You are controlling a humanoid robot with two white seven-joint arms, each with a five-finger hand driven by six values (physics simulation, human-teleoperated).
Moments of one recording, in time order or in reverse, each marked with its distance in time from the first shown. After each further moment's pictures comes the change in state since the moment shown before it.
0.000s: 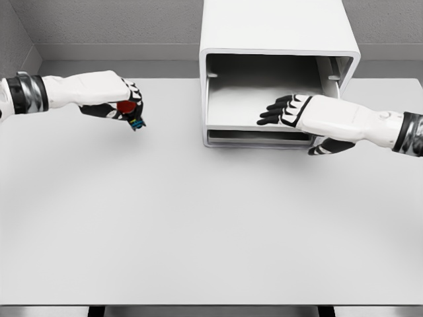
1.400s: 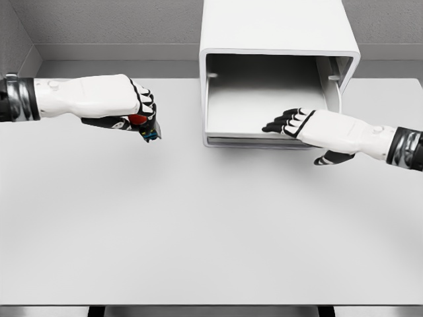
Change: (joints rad) left arm -0.054 0.140 0.007 -0.334 -0.005 0.001 0.012; right arm 0.080 0.019 -0.029 0.003 0.125 0.030 -0.010
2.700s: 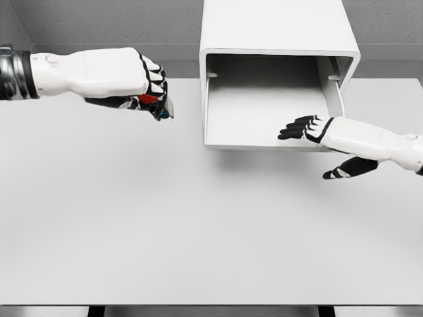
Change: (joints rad) left arm -0.094 -0.014 0.023 -0.053 0.005 -0.001 0.001; right arm 0.074 -0.137 0.002 -0.011 -0.358 -0.049 -0.031
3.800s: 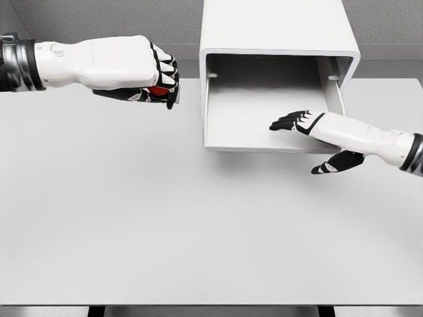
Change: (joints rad) left arm -0.037 -0.024 0.002 -0.021 0.008 0.000 0.026; right arm 0.000 0.094 -0.030 0.013 0.015 0.095 0.029
